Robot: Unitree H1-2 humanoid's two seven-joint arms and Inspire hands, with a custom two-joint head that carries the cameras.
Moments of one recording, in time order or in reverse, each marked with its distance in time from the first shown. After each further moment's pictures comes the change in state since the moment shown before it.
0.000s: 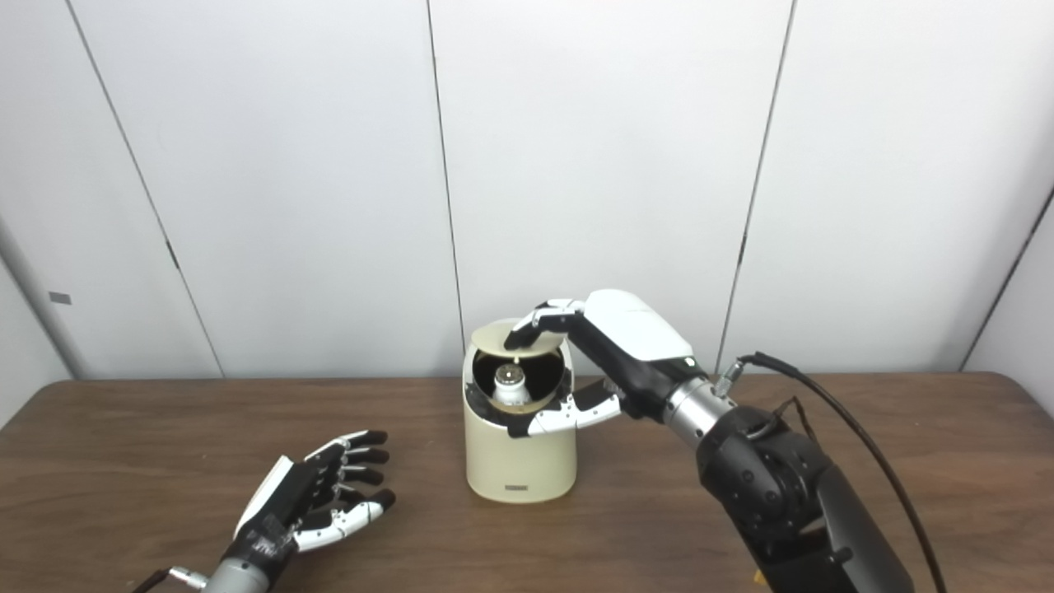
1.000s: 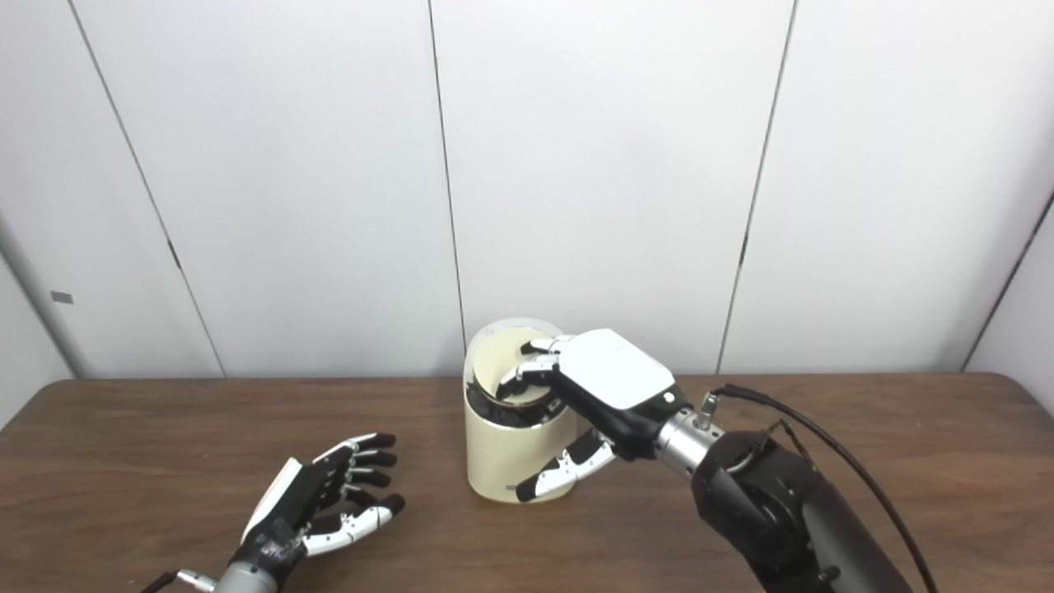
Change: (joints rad) left arm 0.015 -0.022 0.001 -0.031 0.037 0.009 -0.001; right arm 0.018 -0.028 0.057 0.056 -0.164 -0.207 -0.012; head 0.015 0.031
